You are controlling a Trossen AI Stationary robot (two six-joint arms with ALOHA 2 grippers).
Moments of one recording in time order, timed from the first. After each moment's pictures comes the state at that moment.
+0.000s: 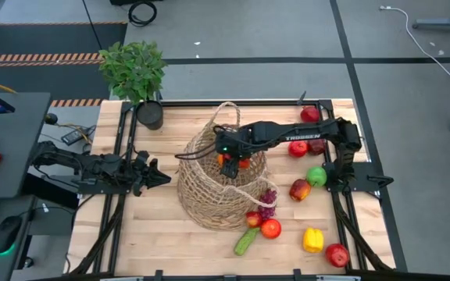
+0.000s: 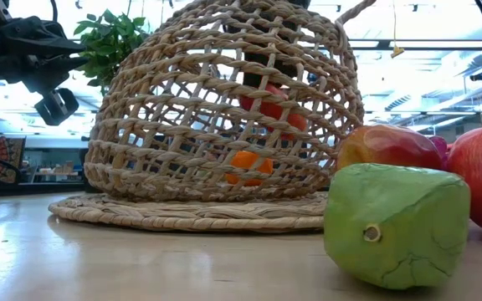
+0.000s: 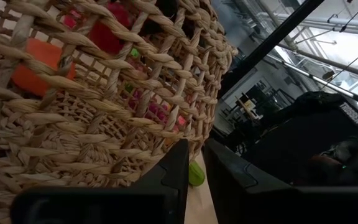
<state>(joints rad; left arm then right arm) -0.25 0.16 0.01 0.16 -0.10 -0.77 -0.02 1.90 1.75 -1.00 0.14 0.38</state>
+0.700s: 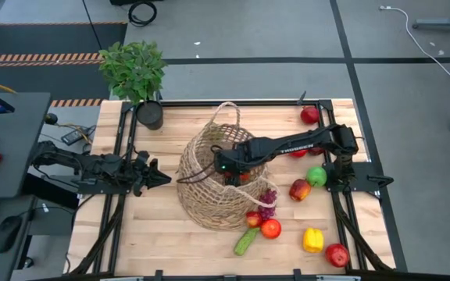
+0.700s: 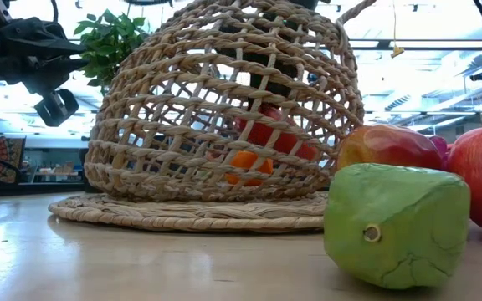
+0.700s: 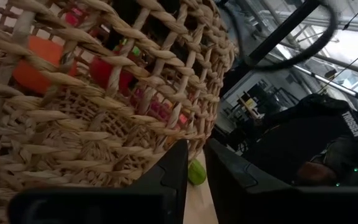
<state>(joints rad) -0.25 0.16 0.01 0.16 -0.10 -0.77 0.06 1.95 1.64 -0.90 0.09 0.26</state>
